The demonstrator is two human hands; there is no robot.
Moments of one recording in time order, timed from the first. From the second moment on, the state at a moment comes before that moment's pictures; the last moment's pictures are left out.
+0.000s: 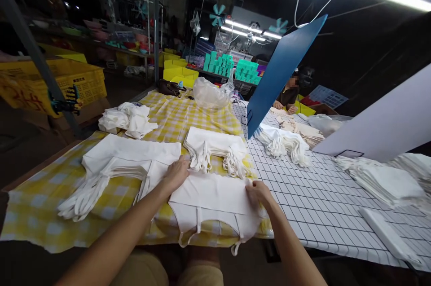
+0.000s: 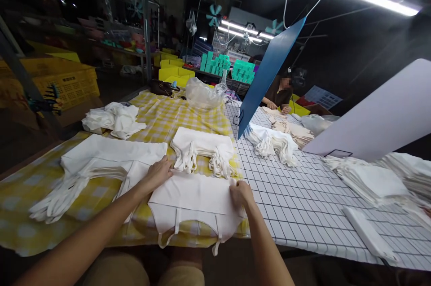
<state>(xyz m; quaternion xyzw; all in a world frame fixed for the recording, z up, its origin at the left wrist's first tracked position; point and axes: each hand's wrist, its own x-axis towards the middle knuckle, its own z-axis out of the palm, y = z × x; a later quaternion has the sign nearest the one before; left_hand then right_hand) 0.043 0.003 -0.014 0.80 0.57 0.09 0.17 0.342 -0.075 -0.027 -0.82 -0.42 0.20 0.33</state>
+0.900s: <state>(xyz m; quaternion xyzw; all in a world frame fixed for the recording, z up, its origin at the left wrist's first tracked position) -0.023 -0.082 -0.003 0.92 0.21 0.34 0.04 0.367 -0.158 0.027 -0.64 -0.65 0.23 0.34</state>
